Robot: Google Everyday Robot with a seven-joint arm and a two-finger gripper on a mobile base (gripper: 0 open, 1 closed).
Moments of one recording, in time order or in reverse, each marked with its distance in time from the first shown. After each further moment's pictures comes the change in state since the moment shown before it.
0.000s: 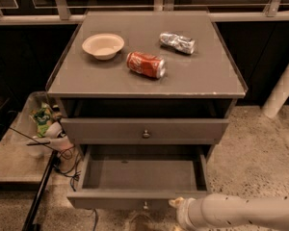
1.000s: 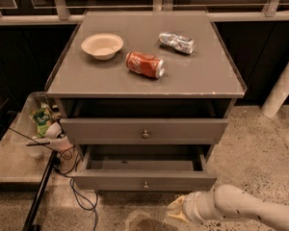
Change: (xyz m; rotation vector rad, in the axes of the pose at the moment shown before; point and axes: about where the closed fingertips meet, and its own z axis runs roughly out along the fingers) arm 0.005 -0.027 0.011 -0.052 -0.147 0.021
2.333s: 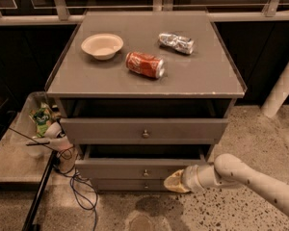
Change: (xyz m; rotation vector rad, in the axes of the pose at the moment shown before) arm -0.027 -0.092 0.012 -0.108 -0.190 -0.044
